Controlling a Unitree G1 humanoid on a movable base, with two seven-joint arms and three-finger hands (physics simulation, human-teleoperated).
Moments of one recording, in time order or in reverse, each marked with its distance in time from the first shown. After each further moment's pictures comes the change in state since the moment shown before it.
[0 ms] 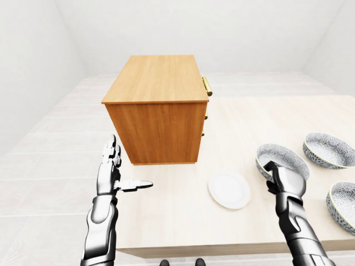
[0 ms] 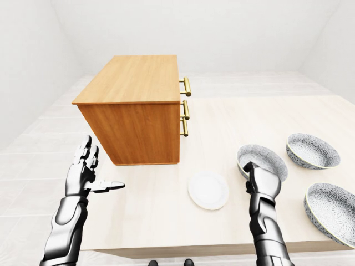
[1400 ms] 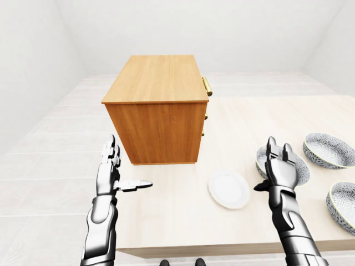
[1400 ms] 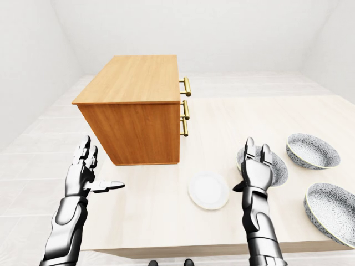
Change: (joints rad) left arm -0.001 0.002 0.002 0.016 0.004 -0.022 0.010; right arm 0.001 0.059 0.013 -0.161 -0.047 0.000 0.050
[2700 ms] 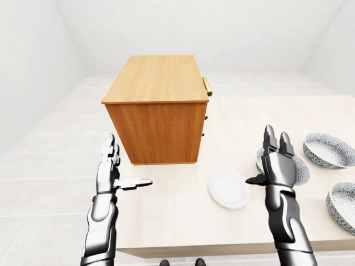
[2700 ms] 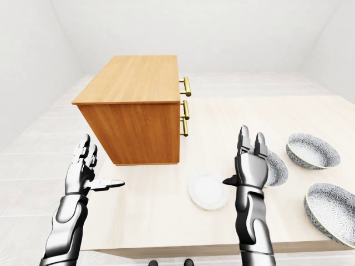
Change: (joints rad) left arm -0.016 0.002 0.002 0.006 0.000 0.009 0.011; right arm 0.110 0.116 0.004 -0.411 -0.001 0.000 0.121
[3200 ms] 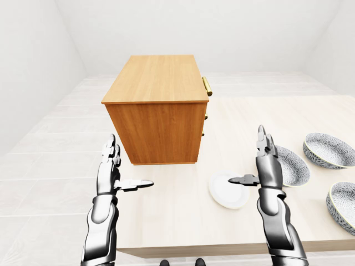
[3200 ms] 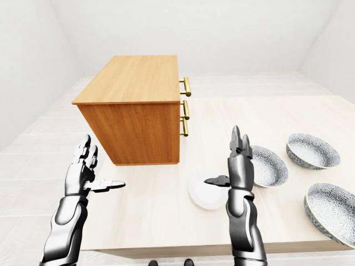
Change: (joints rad) left arm 0.026 -0.014 -0.009 -0.072 0.013 0.055 0.000; right arm 0.041 0.067 0.042 -0.067 0.337 -0.101 0.025
